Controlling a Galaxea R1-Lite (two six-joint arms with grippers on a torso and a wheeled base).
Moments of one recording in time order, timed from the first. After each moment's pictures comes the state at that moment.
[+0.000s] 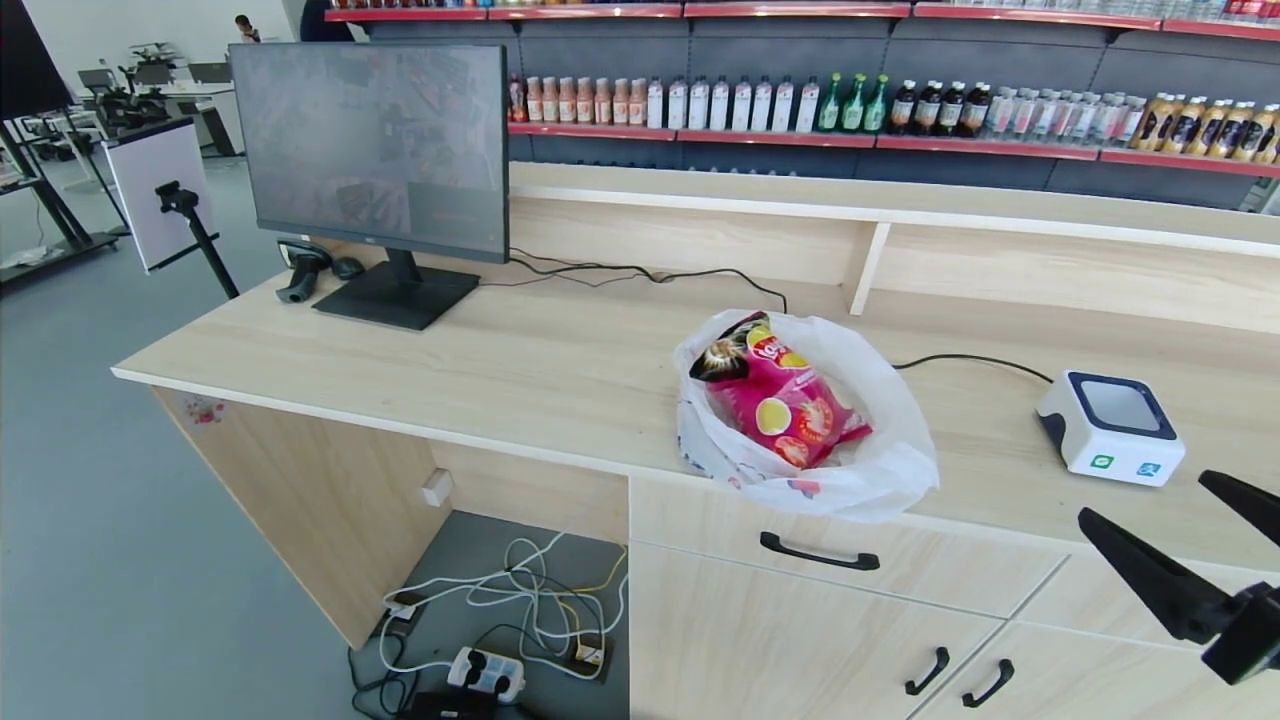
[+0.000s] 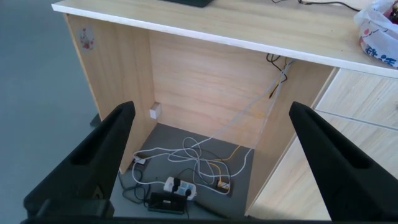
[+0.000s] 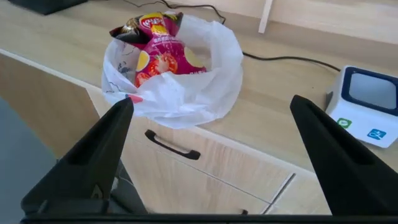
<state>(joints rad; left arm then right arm) 0.00 0.00 0.00 -0.02 0.04 0.01 0.27 1.02 -0.07 -0.97 -0.05 -0.06</state>
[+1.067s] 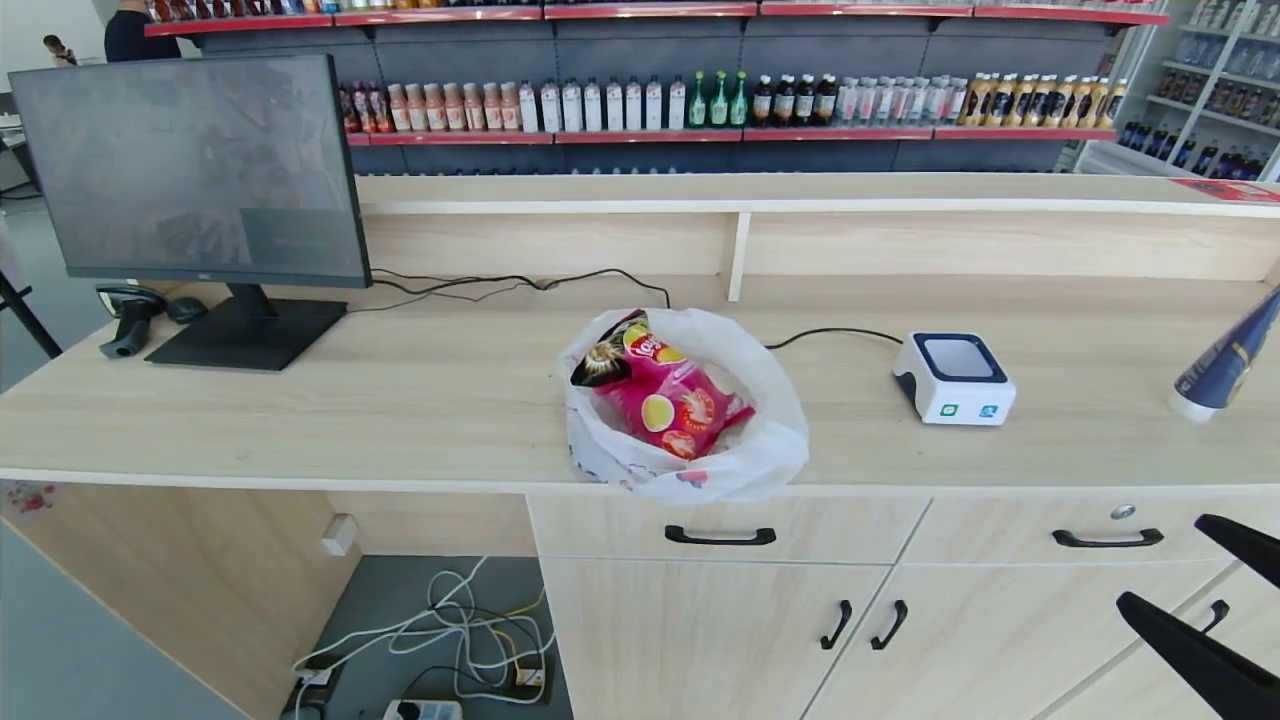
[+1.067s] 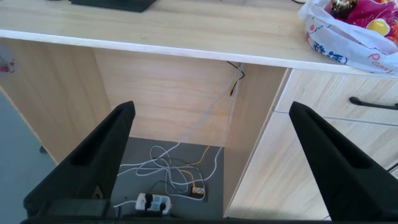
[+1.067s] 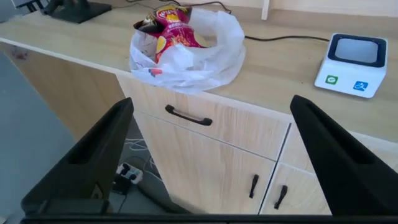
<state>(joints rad) 0.00 0.00 0.00 -0.01 0.04 0.01 0.27 0.83 -0.04 -0.84 0.20 0.02</state>
